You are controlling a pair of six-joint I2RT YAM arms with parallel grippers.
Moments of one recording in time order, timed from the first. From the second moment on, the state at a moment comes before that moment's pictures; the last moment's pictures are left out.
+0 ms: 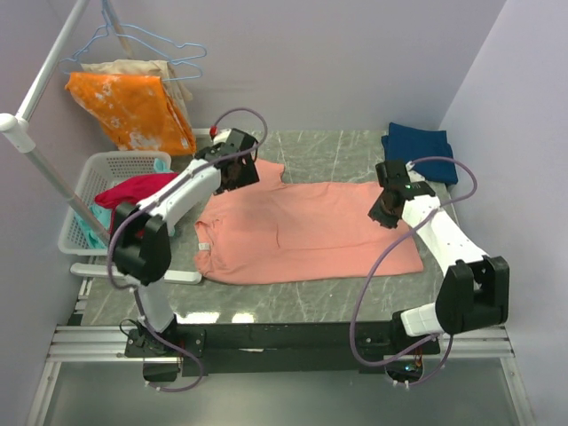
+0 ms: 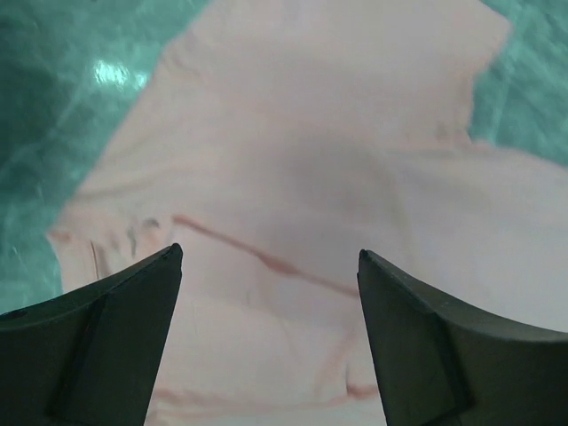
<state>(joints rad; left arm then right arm) -0.52 1.76 1.52 -0.74 -0.39 -0.76 0.18 1.36 1.05 -0.81 0.27 0.77</state>
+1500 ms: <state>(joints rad) -0.30 2.66 2.44 -0.61 -0.36 -0.47 0.18 1.82 1.40 -0.79 0.18 0.72</state>
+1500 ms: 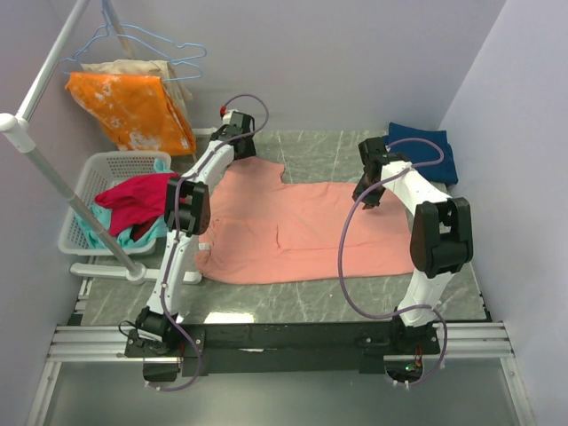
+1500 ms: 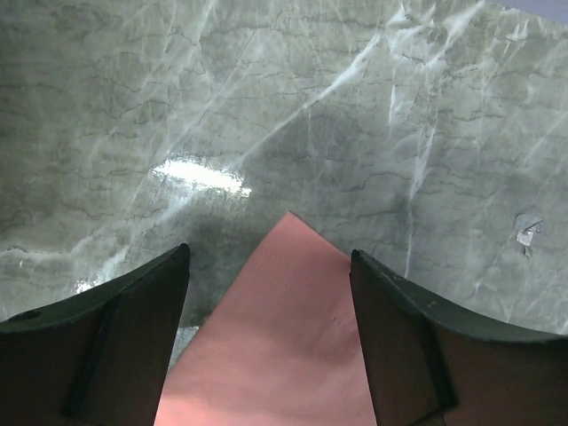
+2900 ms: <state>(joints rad) -0.30 2.65 2.41 -0.56 -0.36 -0.40 0.17 1.84 1.42 -0.82 0.18 0.73</state>
